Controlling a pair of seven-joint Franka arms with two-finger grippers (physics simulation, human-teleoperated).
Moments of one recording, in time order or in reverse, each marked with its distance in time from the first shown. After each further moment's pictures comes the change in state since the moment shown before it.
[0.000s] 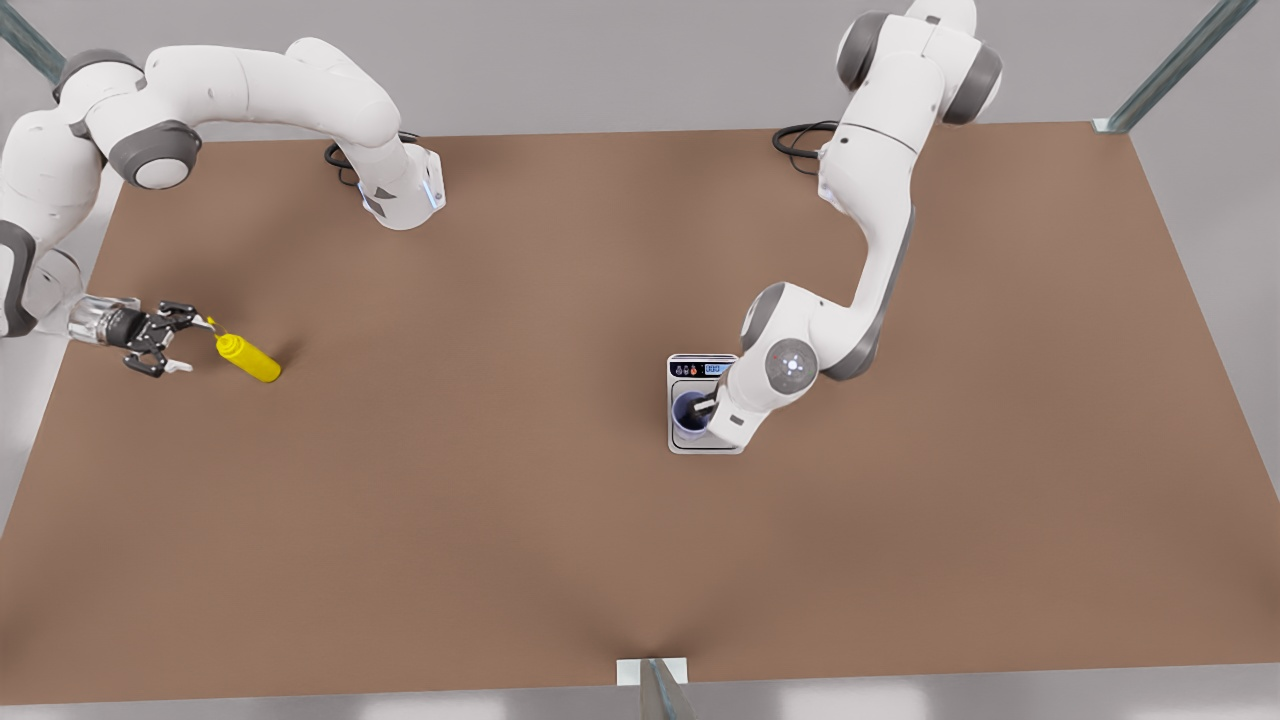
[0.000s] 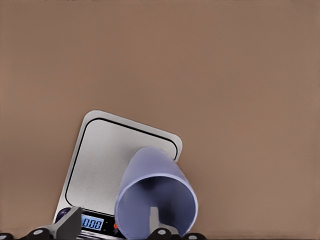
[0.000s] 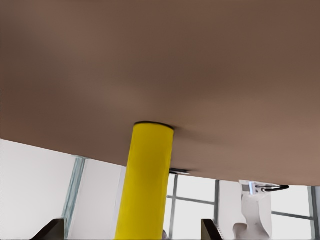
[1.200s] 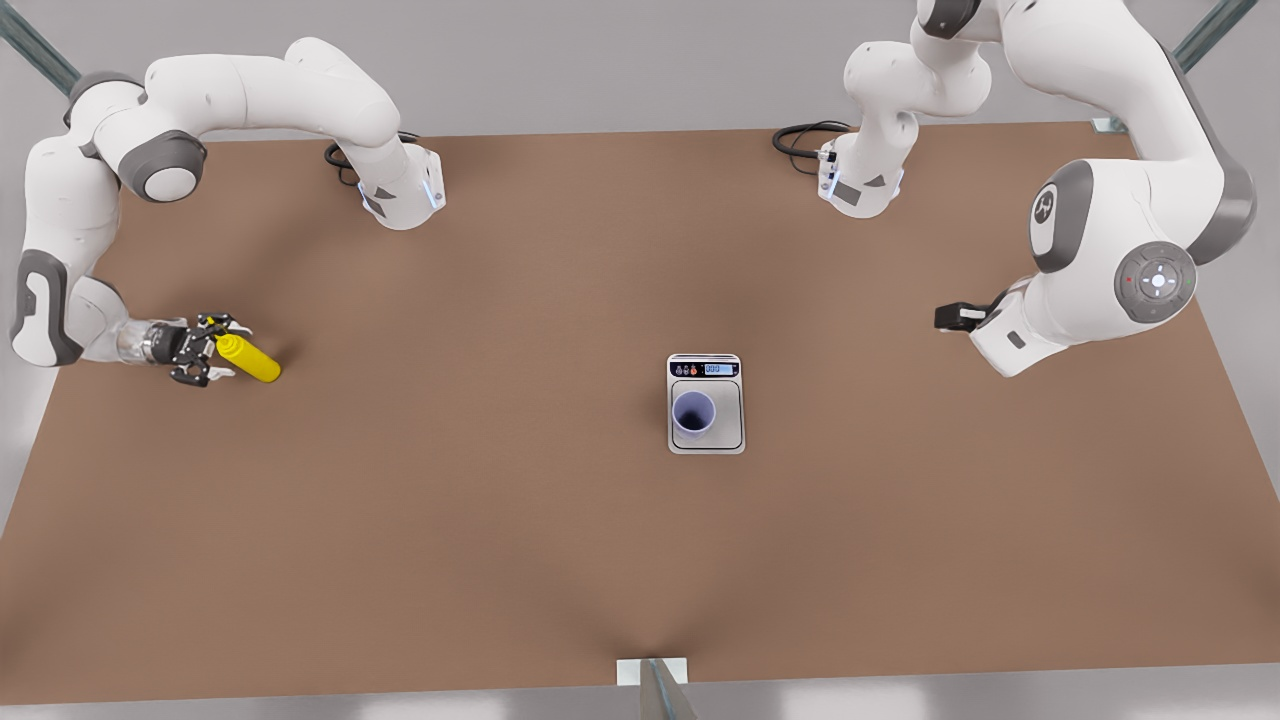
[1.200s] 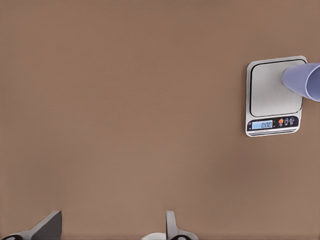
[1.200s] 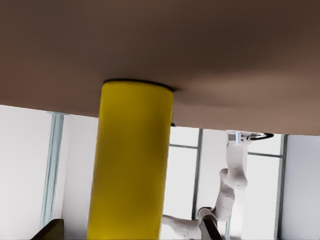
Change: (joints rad) left arm 0.321 -0.298 0.119 0.201 0.290 -0.734 0.747; right arm -0.005 0.048 0.109 -0.025 -0.009 -0.124 0.021
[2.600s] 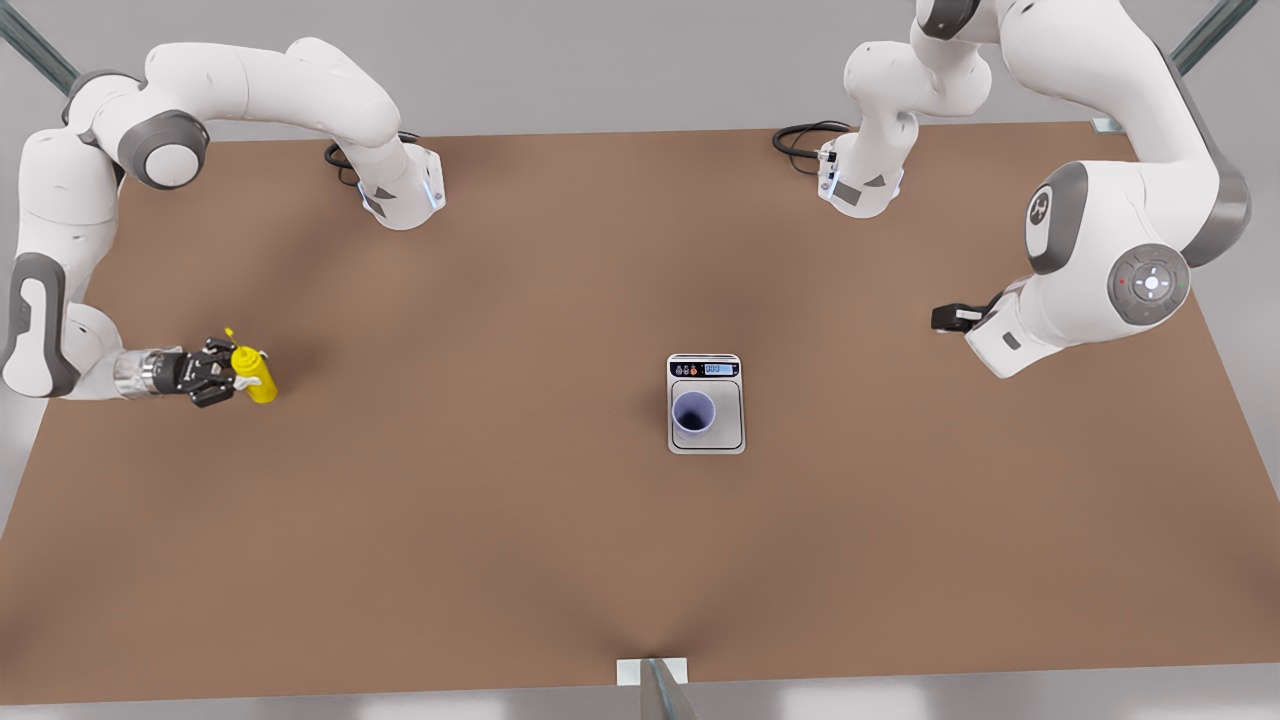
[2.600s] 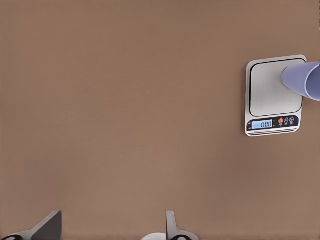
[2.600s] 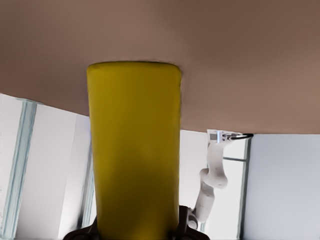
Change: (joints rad) left arm -0.002 0.005 -0.006 0.003 0.003 0.000 -0.002; right arm 0.010 -0.086 0.204 0.018 -0.051 0.064 0.154
